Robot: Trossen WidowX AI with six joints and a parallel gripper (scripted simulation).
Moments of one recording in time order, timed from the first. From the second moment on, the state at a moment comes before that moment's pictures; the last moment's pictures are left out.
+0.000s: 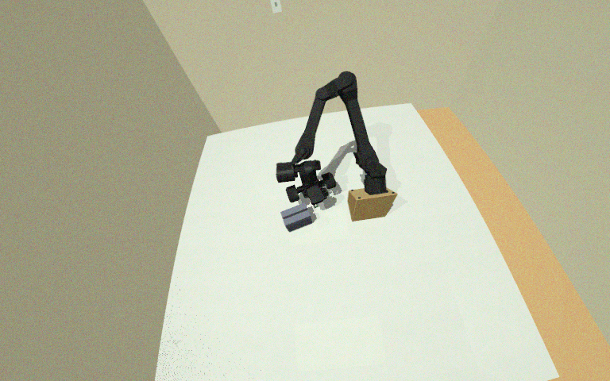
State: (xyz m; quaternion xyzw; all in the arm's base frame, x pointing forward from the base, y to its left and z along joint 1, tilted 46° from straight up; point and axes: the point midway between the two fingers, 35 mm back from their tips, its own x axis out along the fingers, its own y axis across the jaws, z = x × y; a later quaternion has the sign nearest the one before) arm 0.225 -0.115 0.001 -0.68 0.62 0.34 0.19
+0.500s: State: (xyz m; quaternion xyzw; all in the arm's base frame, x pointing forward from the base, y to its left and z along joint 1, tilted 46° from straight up) arm 0.229 -0.089 0.025 -0.68 0.62 0.34 0.19
